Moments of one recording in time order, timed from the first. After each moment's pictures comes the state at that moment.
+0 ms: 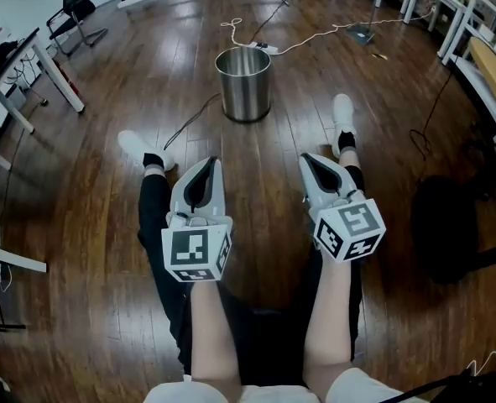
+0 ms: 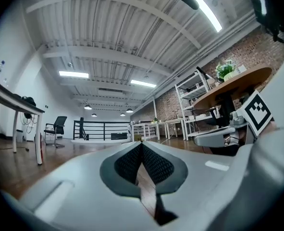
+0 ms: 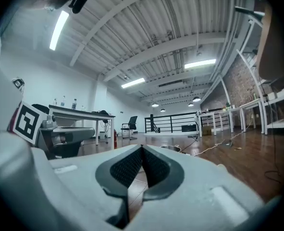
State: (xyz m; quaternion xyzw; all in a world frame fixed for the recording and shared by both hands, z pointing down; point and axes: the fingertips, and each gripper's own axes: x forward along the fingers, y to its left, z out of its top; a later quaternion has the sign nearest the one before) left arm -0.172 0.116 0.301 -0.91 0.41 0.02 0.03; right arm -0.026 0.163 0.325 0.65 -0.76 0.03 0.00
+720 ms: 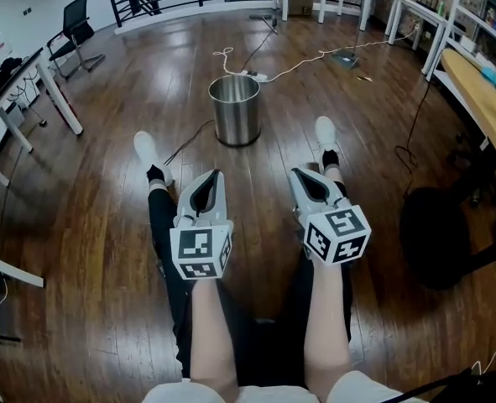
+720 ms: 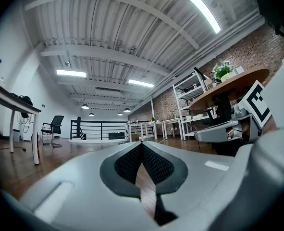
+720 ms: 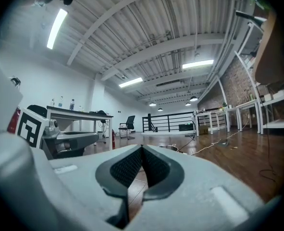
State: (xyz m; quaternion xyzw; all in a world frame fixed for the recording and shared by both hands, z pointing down) left arm -0.162 0.121 0.302 -0.92 0.39 0.01 0.03; right arm -0.030 0.176 0.315 0.66 -0.75 0.04 0.00
